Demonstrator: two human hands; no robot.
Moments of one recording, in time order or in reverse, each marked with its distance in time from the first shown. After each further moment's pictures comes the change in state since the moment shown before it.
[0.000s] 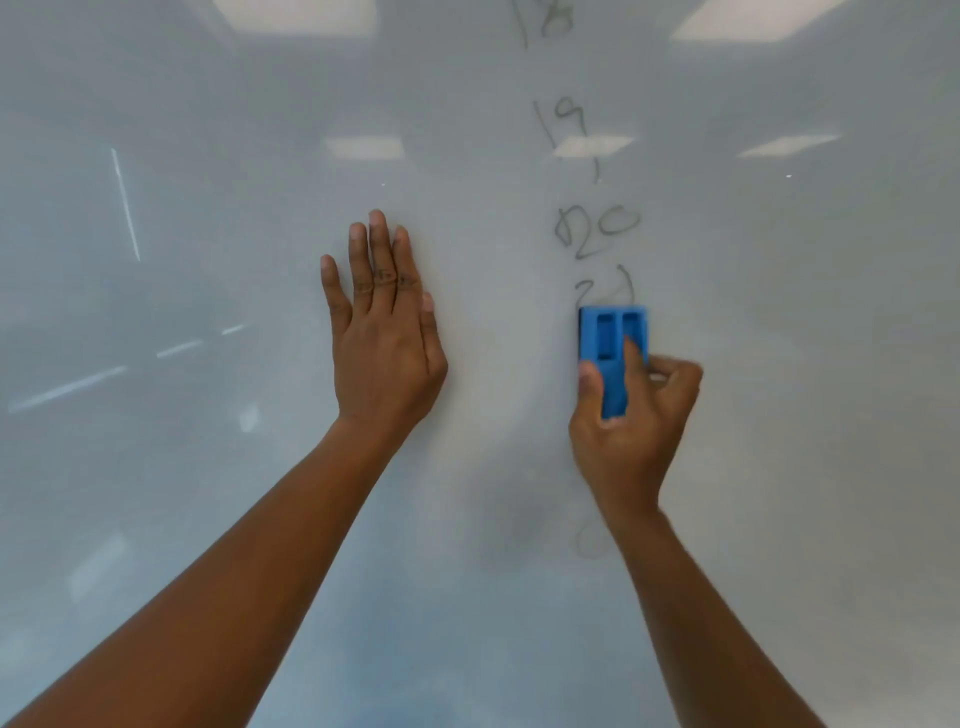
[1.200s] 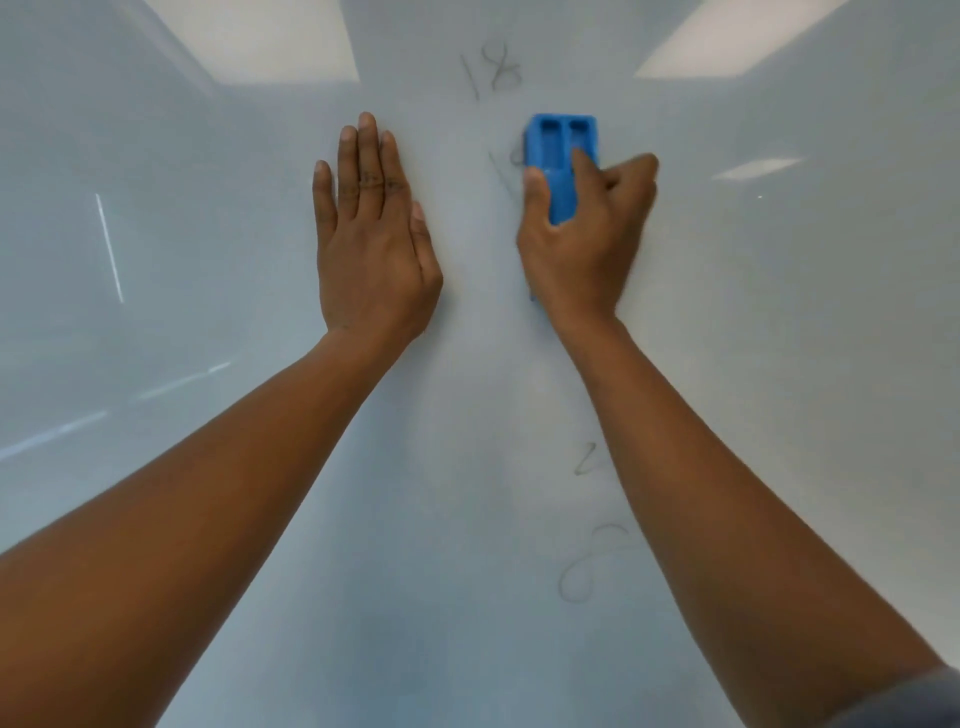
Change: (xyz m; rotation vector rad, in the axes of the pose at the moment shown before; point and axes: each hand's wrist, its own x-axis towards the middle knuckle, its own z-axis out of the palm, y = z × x) left_hand 0.108 0.022 0.005 0.023 0.064 0.029; right_hand 0.154 -0.073 0.050 0.049 0.085 -0.047
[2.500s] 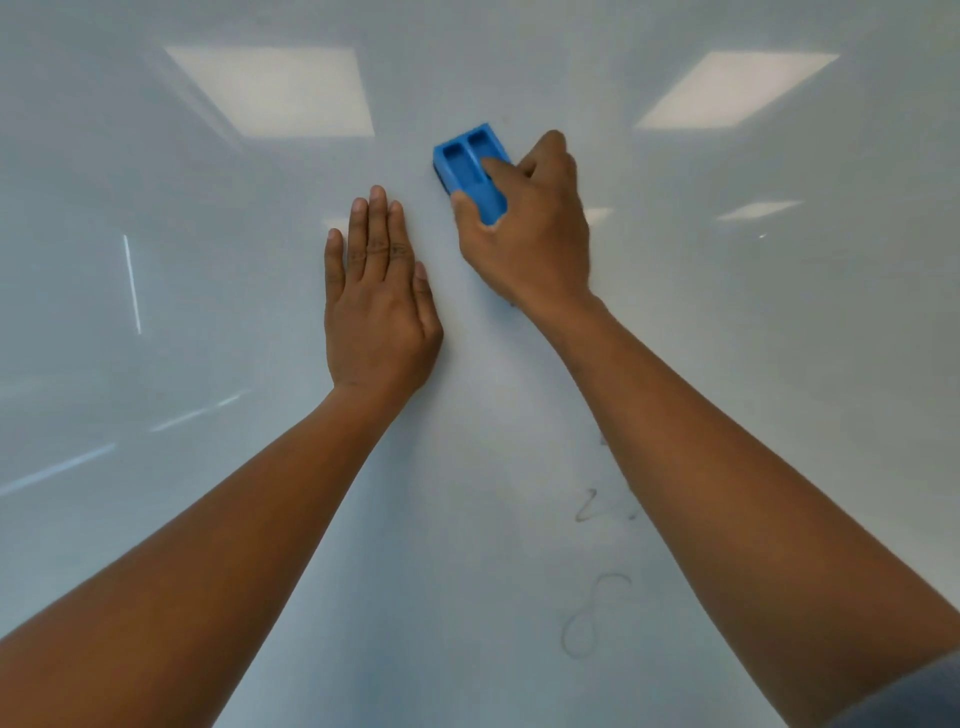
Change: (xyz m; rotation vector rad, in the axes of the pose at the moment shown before) left_hand -0.007 -0.002 -0.001 0.014 0.008 -0.019; right_hand 0.040 -0.034 0.020 -0.111 -0.288 -0.286
